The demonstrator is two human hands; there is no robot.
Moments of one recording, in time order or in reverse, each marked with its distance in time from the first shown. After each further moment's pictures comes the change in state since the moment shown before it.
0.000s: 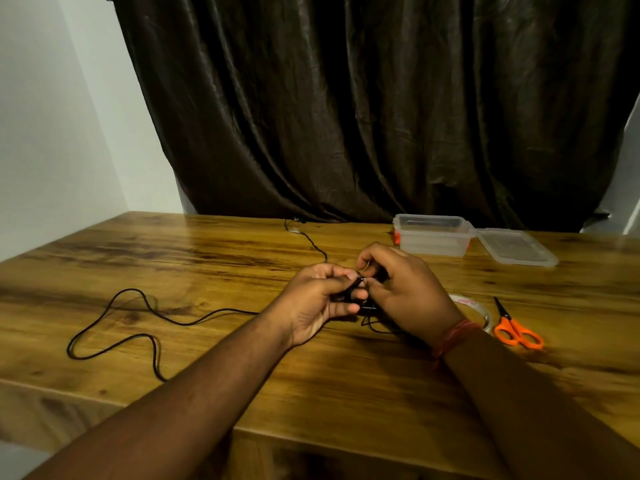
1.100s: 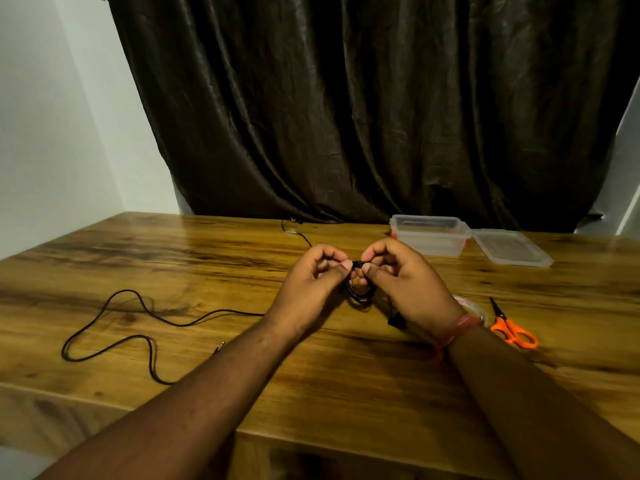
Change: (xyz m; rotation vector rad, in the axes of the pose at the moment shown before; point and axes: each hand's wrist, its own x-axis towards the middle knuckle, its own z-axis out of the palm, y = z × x) left_hand -0.003 -0.002 0.001 0.325 0.121 0.338; right_hand 0.003 0.003 0.002 0.604 0.037 0.287
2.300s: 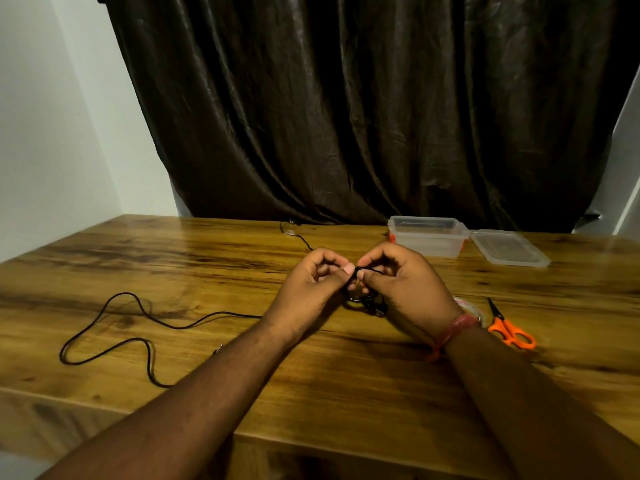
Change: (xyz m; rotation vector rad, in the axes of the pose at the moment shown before) left_hand 0.000 -0.001 0.001 -0.086 -0.065 0.006; right_hand 0.001 0.007 -0.002 0.076 0.008 0.036
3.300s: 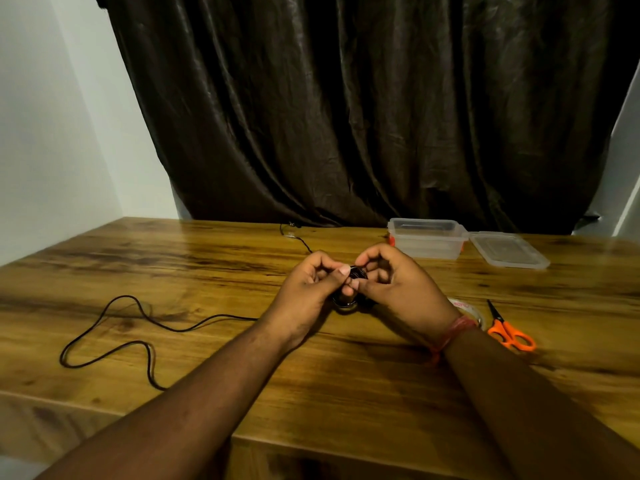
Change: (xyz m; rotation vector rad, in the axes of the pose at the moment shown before) left_hand 0.002 -0.001 -0.001 -0.090 -0.005 -0.053; right_hand -0.001 -0.005 0.001 -0.042 -0.091 0.001
